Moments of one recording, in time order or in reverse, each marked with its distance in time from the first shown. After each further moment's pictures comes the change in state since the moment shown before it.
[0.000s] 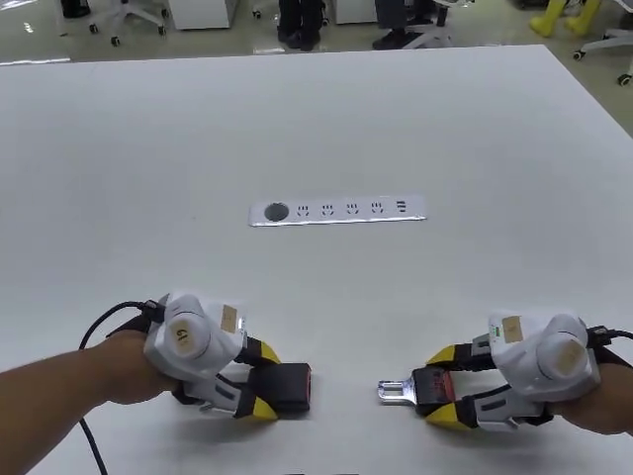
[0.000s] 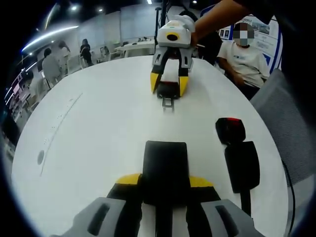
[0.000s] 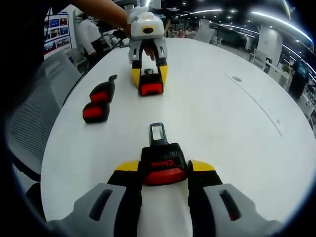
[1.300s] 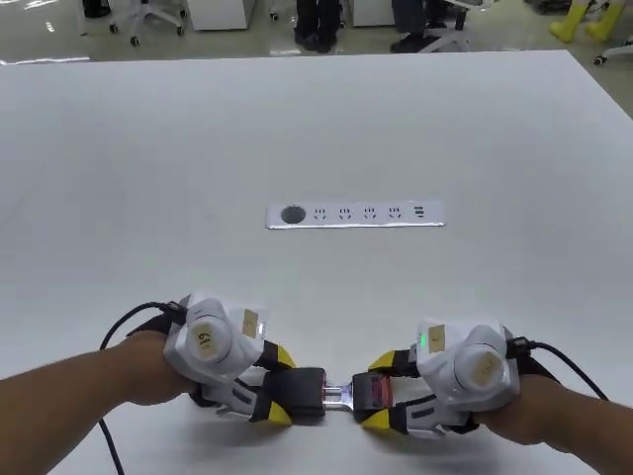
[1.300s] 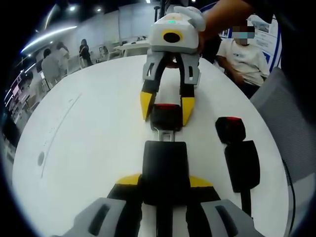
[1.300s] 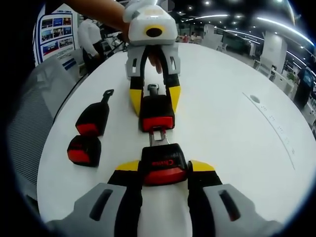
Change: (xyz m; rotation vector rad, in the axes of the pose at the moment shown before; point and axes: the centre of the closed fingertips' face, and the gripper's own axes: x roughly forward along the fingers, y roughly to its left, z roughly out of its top) left arm 0.000 0.000 0.004 0.010 0.011 0.001; right arm 0.070 0.009 0.061 -0.041 -0.041 0.022
